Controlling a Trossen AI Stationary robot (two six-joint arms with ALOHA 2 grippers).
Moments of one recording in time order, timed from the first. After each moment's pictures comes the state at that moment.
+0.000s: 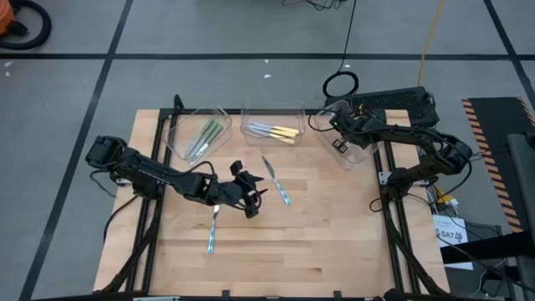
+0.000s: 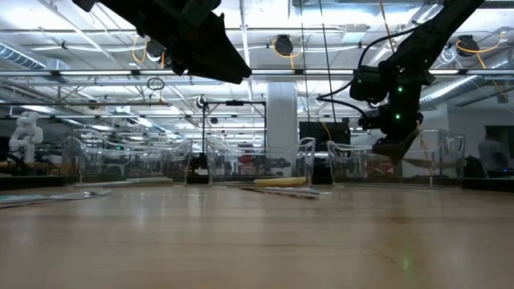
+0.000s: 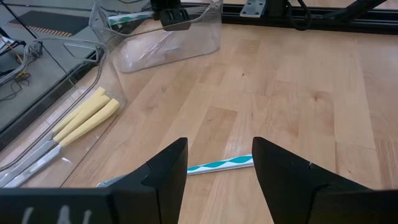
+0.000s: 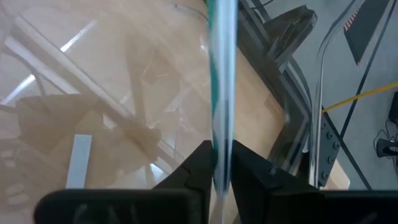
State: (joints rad) left arm -0.25 1.52 0.89 0.07 -0.54 -0.23; right arm -0.73 1.39 0.67 -0.48 0.57 -0.07
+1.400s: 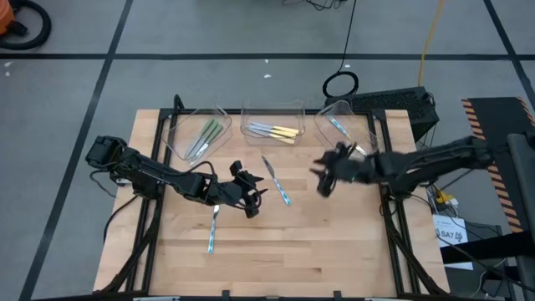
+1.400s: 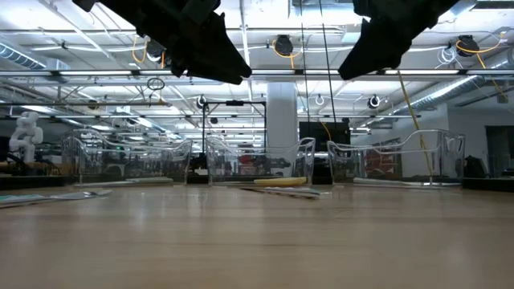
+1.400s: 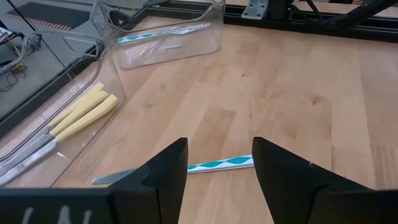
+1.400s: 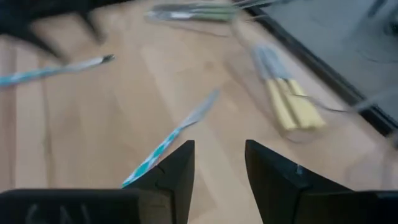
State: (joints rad) left arm -0.25 1.52 0.89 0.07 -0.54 -0.27; right arm 0.14 1.07 0.77 -0.41 0.48 0.37
